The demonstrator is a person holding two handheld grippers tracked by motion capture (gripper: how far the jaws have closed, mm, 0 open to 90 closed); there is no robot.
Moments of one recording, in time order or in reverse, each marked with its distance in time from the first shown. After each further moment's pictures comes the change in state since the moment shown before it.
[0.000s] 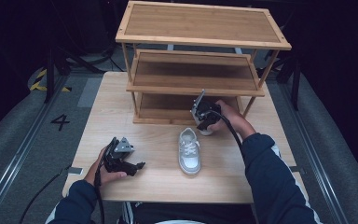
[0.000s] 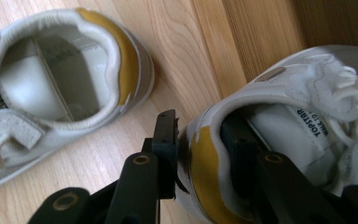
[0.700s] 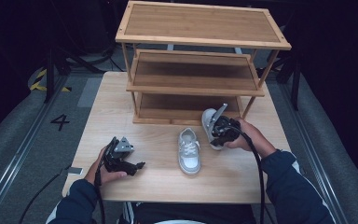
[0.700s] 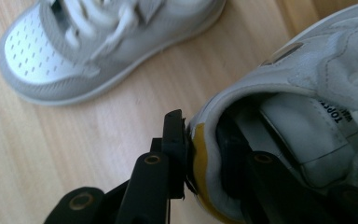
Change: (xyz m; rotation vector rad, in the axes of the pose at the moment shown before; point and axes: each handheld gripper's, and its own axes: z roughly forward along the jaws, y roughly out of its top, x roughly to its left) left arm 0.001 0.001 0.001 -0.001 0.000 -0.003; right arm 0.044 -0.057 -0.029 -0.029 0.049 0.079
